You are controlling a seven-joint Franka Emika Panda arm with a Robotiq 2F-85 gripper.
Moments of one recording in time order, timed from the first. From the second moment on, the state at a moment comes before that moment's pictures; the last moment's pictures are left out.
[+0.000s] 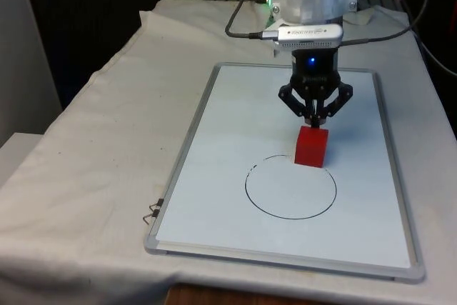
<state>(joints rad) 0.17 0.54 -0.08 -1.97 0.25 2.63 -0.07</state>
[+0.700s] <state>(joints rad) 0.16 0.68 -0.08 -1.80 0.40 2.63 -0.08</state>
